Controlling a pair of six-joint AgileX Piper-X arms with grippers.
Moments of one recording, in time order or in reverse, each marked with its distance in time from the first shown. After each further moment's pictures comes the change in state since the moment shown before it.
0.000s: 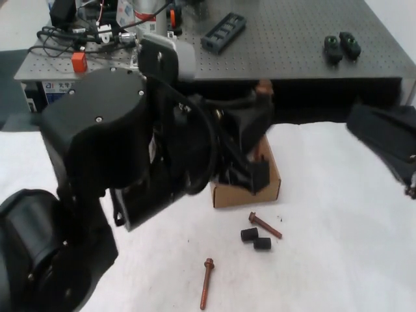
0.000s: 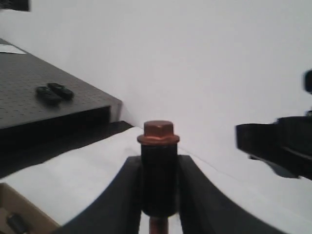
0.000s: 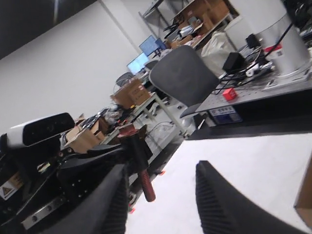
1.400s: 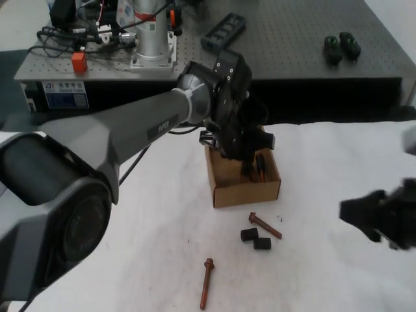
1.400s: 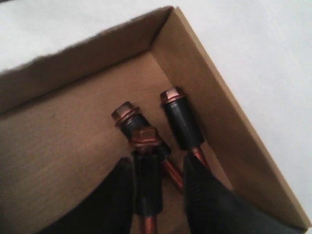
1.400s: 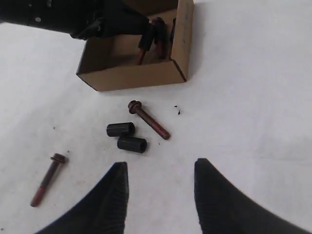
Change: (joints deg) left arm 9.4 59.0 -70.7 65.5 1.7 -0.6; right arm -0.7 21.1 -9.1 38.2 20.7 -34.6
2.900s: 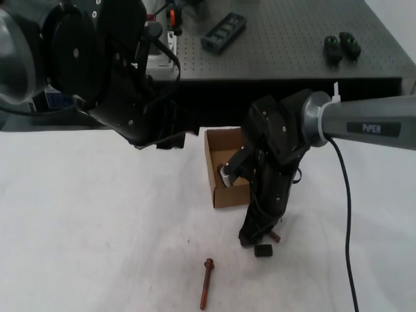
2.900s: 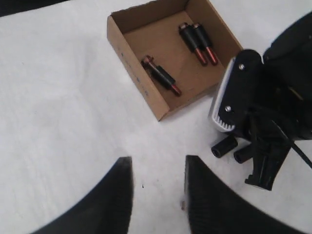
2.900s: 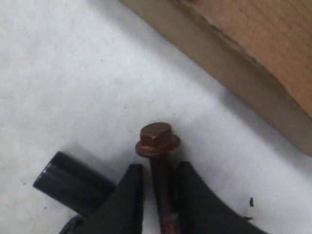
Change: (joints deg) left arm 7.9 -48.6 42.7 2.8 1.4 9.2; right arm 25.3 55.5 -45.6 26.2 28.5 -23.3
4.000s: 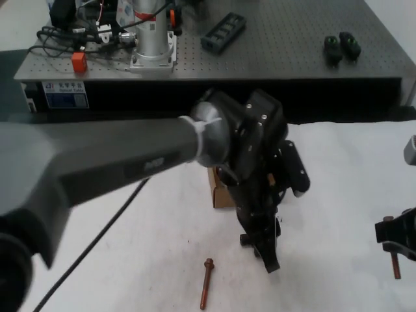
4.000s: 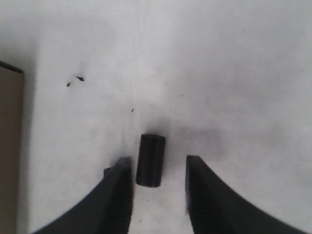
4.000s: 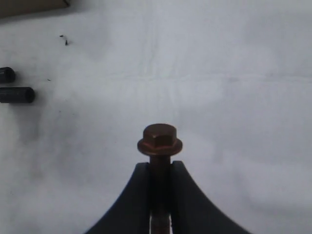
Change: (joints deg) left arm -20.0 31.9 -20.5 3.7 0.1 42.0; right arm -30.7 -56.9 39.2 -1.7 -13.3 16.8
